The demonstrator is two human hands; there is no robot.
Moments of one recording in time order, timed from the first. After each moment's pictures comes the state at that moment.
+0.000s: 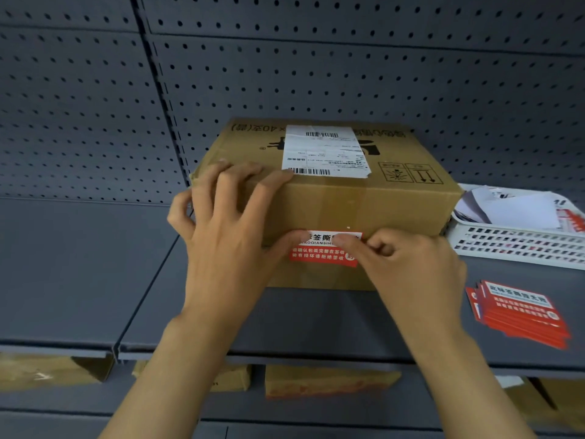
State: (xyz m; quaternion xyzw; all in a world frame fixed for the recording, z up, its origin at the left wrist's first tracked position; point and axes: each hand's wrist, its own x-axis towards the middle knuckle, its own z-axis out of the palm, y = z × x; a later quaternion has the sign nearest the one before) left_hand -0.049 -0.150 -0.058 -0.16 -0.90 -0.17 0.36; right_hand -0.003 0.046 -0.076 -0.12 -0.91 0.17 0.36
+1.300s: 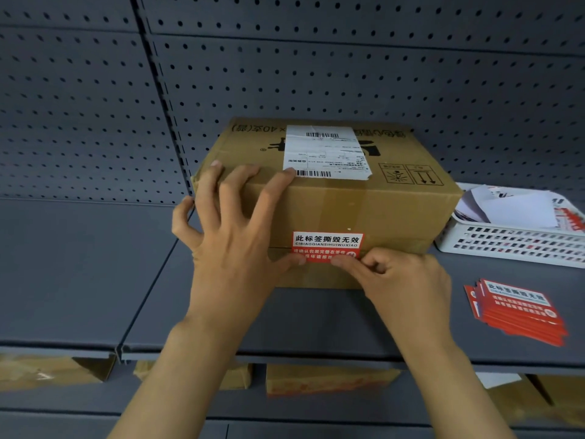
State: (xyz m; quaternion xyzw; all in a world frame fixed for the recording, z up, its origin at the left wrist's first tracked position) left_hand -0.045 -0.148 -0.059 -0.13 -0.94 -0.09 0.30; right_hand -0.002 0.053 -0.105 -0.09 -0.92 0.16 0.33
